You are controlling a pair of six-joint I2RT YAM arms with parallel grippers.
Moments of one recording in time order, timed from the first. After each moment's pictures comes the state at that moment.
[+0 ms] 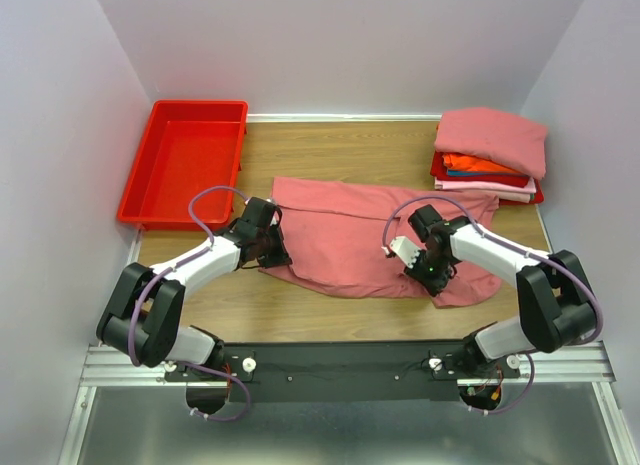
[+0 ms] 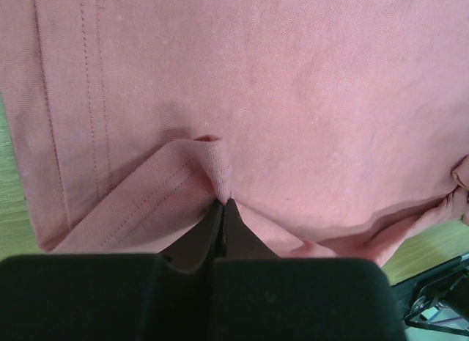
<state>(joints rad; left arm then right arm) -0.45 1.39 0.69 -0.28 0.16 -0.70 0.43 1.46 0.77 -0.86 -0.10 -0.62</state>
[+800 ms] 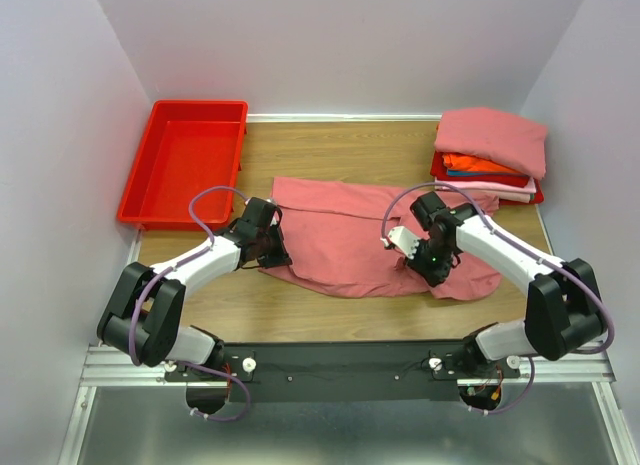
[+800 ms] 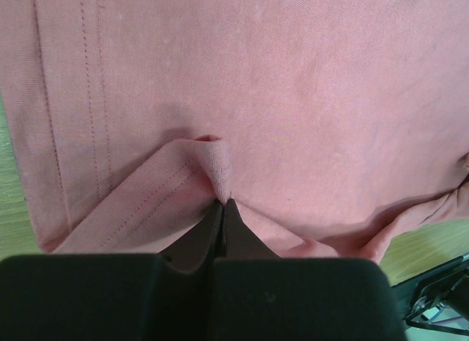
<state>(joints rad) -0.45 1.39 0.69 -0.28 0.16 -0.70 0.43 1.40 0.91 -1.01 -0.13 -0.70</state>
